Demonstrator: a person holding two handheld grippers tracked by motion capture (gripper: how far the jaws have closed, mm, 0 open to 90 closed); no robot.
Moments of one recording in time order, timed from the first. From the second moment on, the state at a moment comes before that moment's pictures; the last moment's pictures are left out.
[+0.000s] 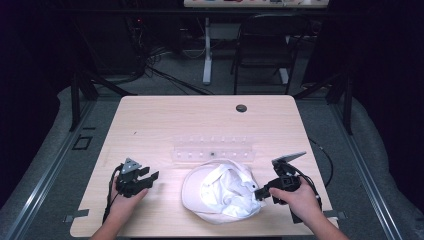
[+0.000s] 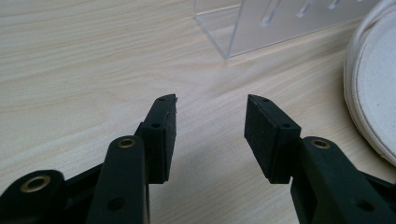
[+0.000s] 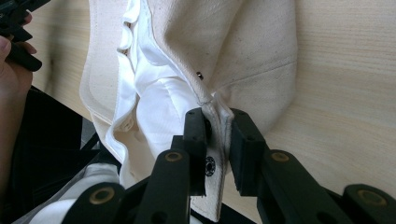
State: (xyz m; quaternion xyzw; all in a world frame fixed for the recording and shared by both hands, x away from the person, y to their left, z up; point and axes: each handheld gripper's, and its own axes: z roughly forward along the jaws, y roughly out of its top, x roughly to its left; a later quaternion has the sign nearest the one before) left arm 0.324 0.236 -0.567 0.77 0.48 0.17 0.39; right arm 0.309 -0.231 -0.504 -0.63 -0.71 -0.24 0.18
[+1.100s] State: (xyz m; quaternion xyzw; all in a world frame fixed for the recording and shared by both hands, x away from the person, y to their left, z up) left arm 0.324 0.235 -0.567 0.77 0.48 0.17 0.39; right arm 0.316 -0.227 -0.441 -0.66 -0.73 -0.18 0.09
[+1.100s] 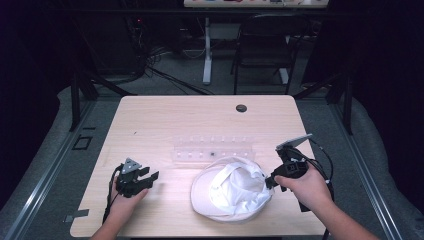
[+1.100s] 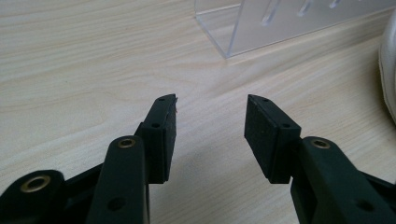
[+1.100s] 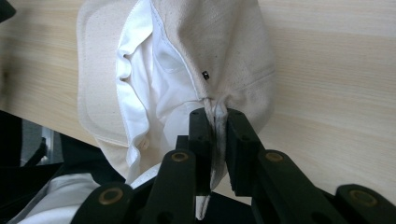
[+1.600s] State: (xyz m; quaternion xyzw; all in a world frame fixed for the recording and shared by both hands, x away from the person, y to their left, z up) left arm 0.324 0.235 -0.567 0.77 0.48 0.17 0.39; right arm 0.324 -0.209 -0.416 -0.65 -0.75 -0.12 0.05
